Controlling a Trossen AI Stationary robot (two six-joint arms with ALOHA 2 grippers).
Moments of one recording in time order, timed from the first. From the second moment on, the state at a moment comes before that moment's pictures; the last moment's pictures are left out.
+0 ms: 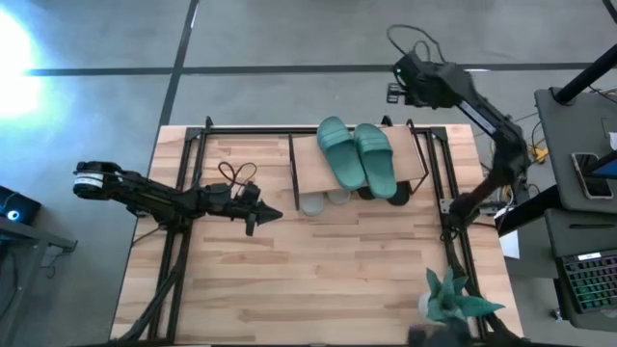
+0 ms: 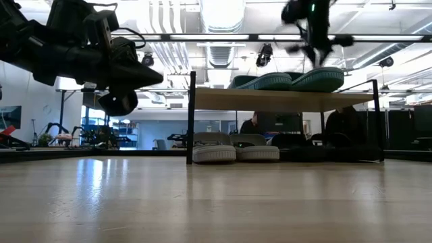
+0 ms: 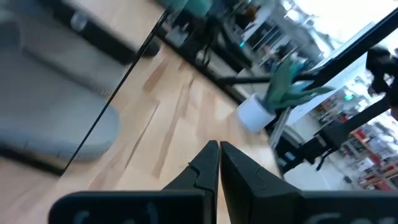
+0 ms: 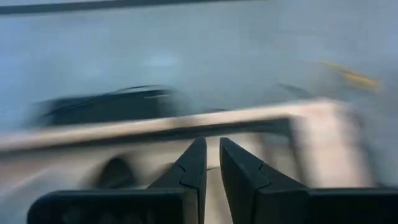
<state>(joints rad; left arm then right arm) 0.03 1.19 0.22 0.84 0.10 -0.70 -0.81 1.57 1.74 -1.32 0.51 0.75</state>
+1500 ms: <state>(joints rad) 0.08 1.12 0.27 0.99 -0.12 -0.60 0.13 0.19 0.32 0.06 0.20 0.38</state>
